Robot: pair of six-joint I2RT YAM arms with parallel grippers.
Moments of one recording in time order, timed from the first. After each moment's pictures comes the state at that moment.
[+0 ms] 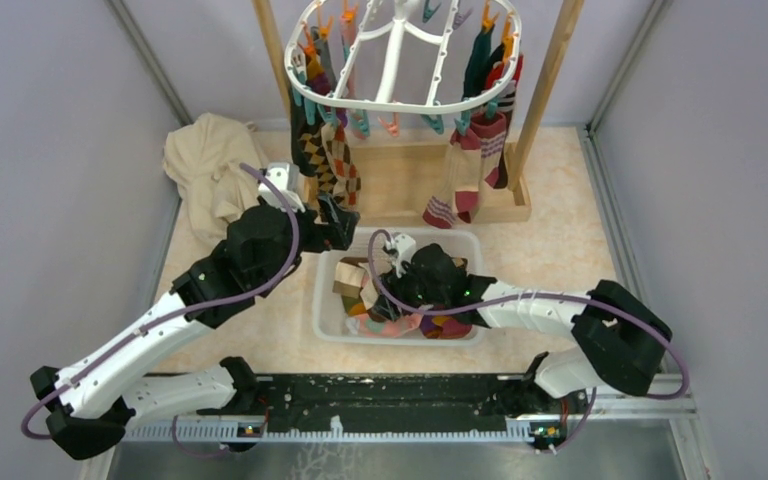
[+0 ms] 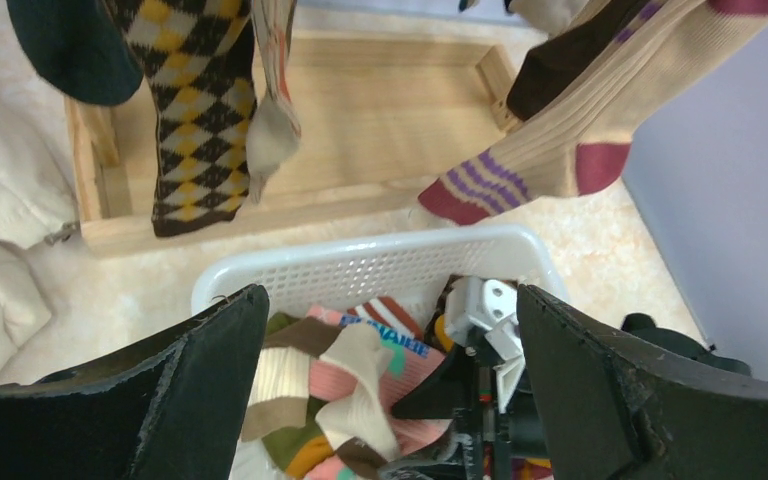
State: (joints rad) left arm -0.91 0.95 1.09 -0.37 -0.48 -0.50; right arm 0.92 1.37 0.64 0.17 -0.20 0.35
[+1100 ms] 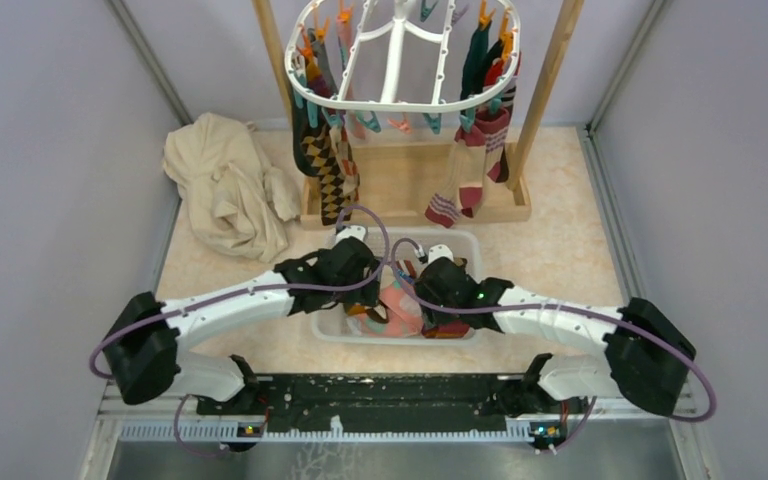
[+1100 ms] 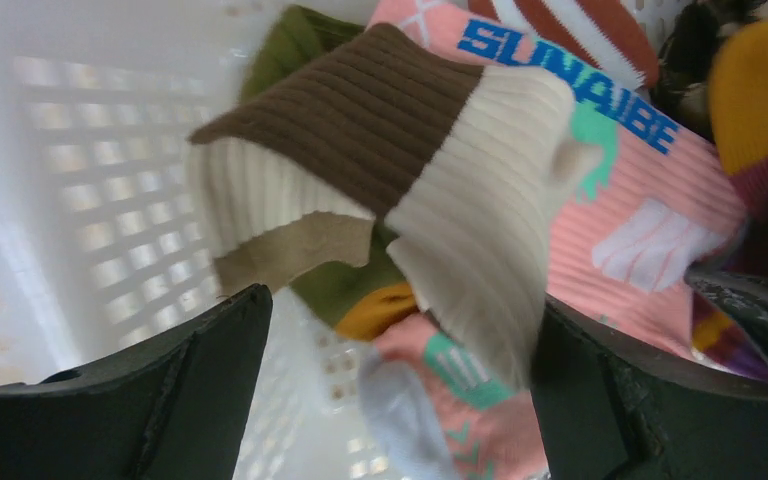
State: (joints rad) left arm -0.95 1.29 0.85 -0.45 -0.33 -0.62; right arm 0.93 1.17 0.62 -0.39 0.20 0.45
